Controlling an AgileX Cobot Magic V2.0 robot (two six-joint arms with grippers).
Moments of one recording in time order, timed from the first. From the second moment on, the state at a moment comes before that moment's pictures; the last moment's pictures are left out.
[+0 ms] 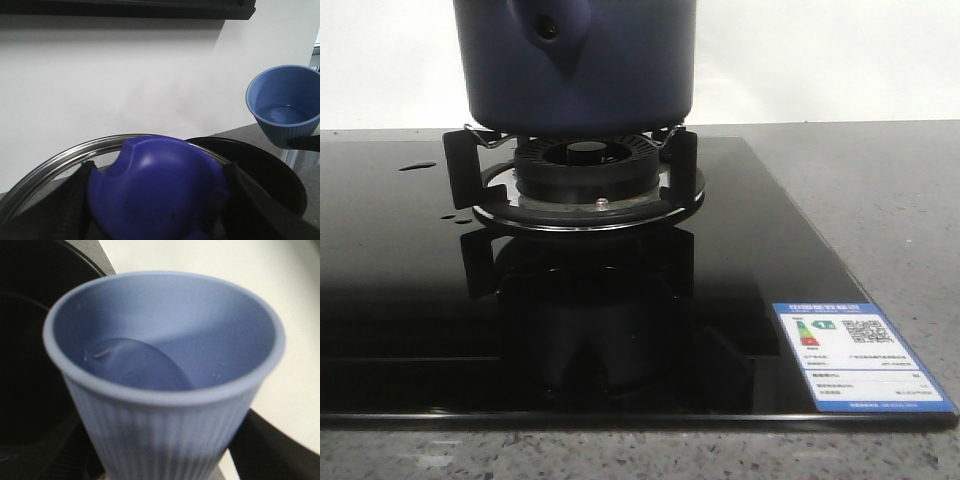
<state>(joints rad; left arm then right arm) 0.10 0.90 -0.81 -1.53 0.66 1.51 0.55 1.38 -1.31 -0.47 0.46 -0.36</state>
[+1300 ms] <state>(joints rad) 0.10 0.90 -0.81 -1.53 0.66 1.51 0.56 1.45 -1.31 -0.87 0.26 -0.36</state>
